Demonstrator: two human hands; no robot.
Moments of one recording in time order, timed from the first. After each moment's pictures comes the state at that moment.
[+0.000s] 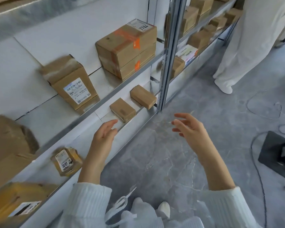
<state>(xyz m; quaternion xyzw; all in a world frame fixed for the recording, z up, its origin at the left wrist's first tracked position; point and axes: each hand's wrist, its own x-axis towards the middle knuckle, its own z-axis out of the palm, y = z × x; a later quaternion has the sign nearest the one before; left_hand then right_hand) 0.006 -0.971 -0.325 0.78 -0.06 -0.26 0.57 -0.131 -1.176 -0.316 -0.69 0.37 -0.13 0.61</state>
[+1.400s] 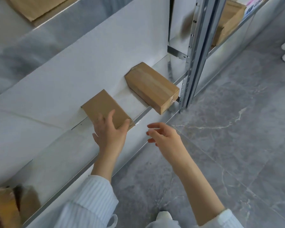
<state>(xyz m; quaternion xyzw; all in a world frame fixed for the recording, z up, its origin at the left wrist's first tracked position) 0.262 -1.195 -0.759 0.96 -0.02 -0.06 0.29 0.153 -1.317 -0.742 -0.63 0.34 0.02 0.69</state>
